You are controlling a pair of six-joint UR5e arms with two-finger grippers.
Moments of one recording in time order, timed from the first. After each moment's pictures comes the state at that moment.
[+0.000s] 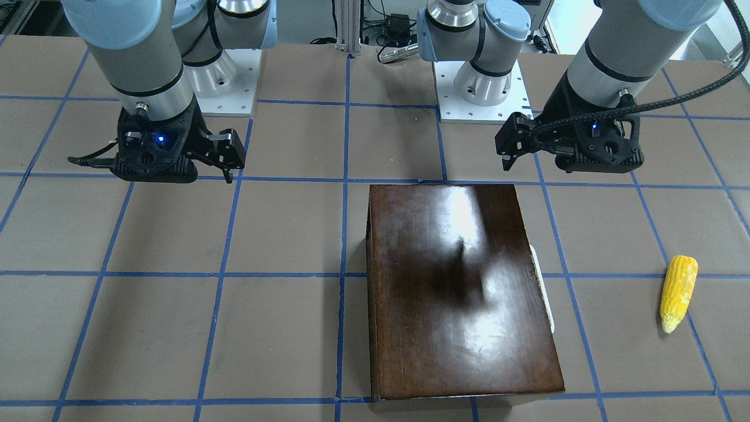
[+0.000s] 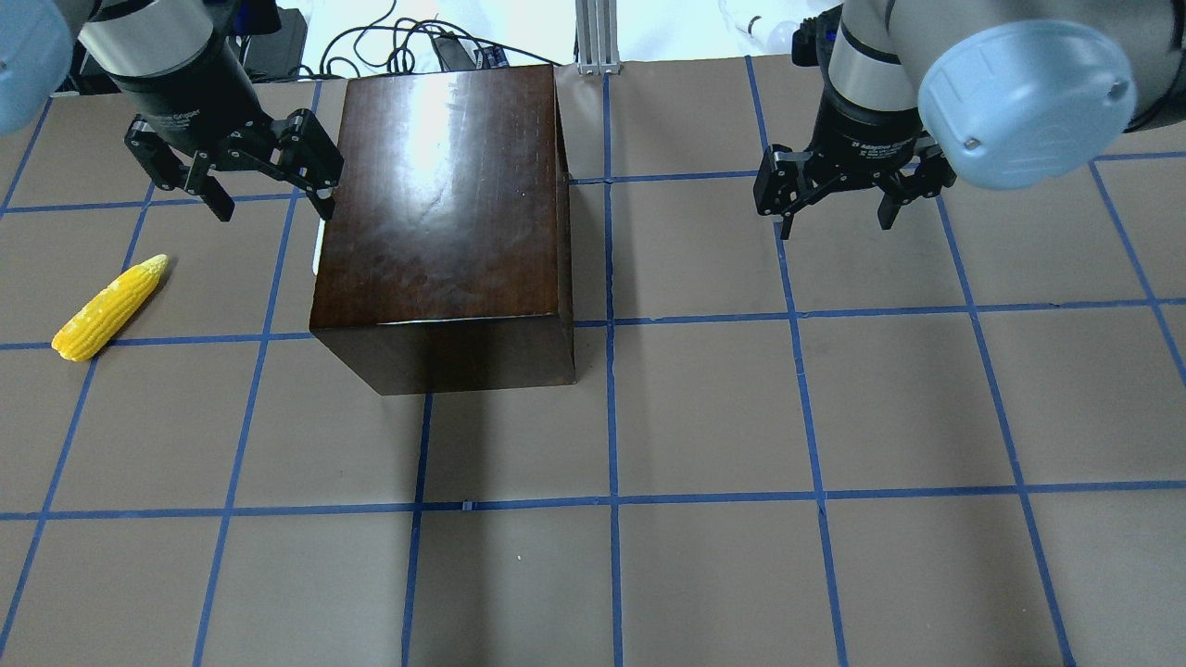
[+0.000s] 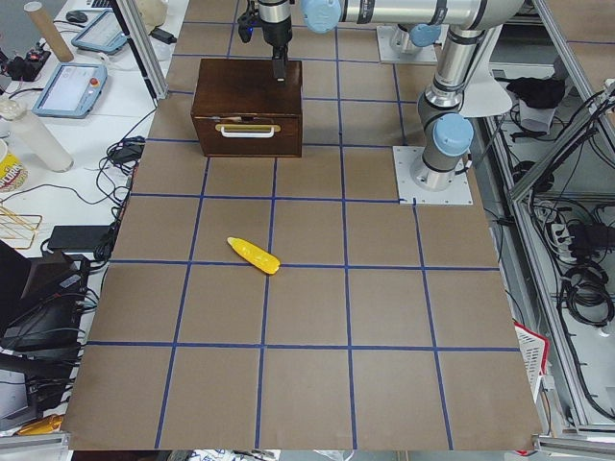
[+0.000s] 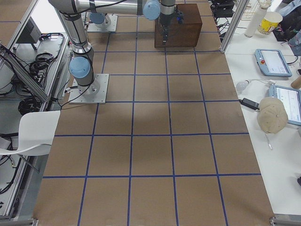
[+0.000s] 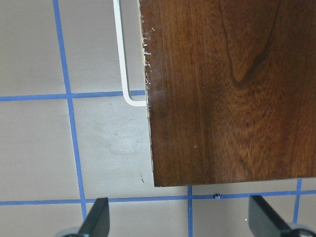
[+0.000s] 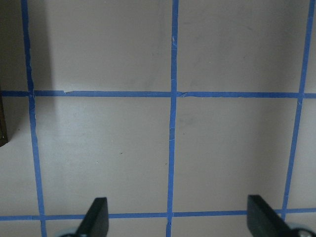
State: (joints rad) left arm -1.50 -1.65 -1.46 -1.68 1.59 0.10; right arm 1.65 -1.48 1.58 -1.63 -1.63 0.06
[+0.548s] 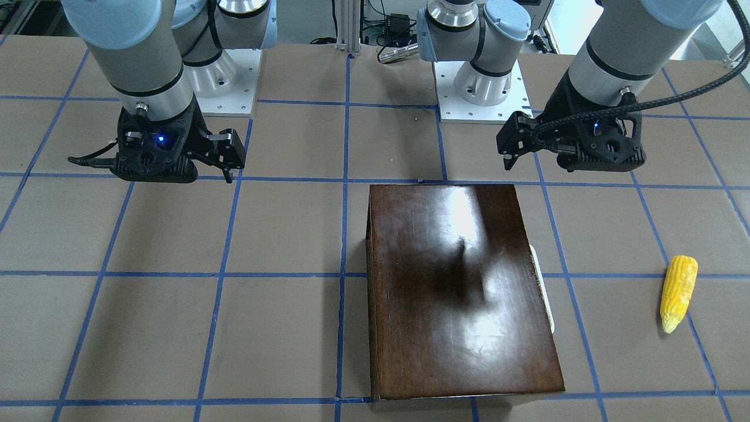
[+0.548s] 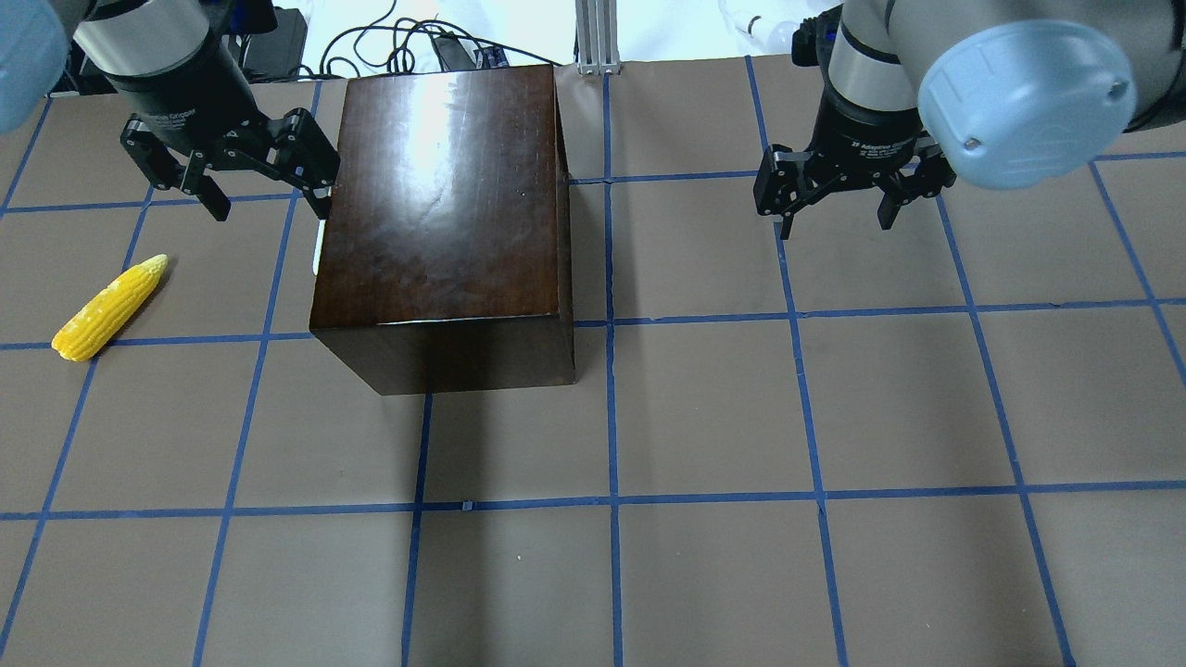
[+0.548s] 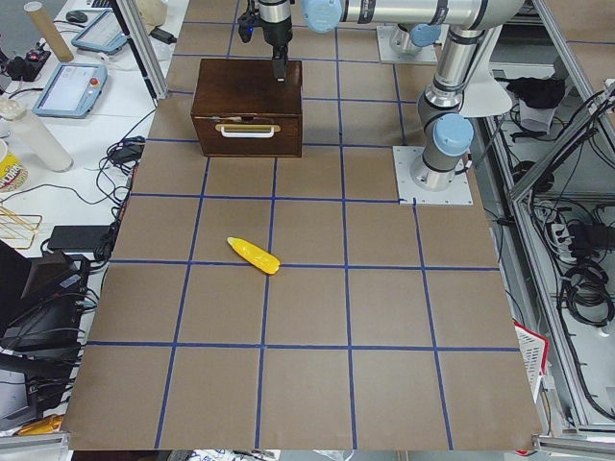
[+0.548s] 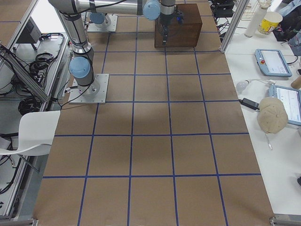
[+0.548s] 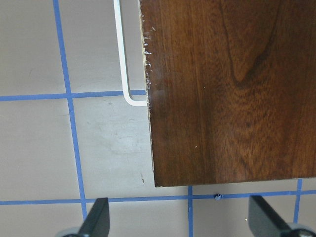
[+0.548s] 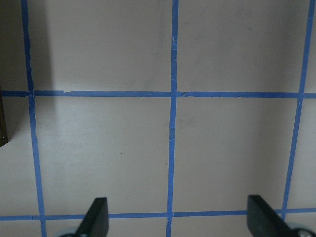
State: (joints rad) left arm -1.50 -1.65 -1.46 -1.68 1.59 0.10; right arm 1.65 -1.48 1.58 -1.63 -1.63 0.06
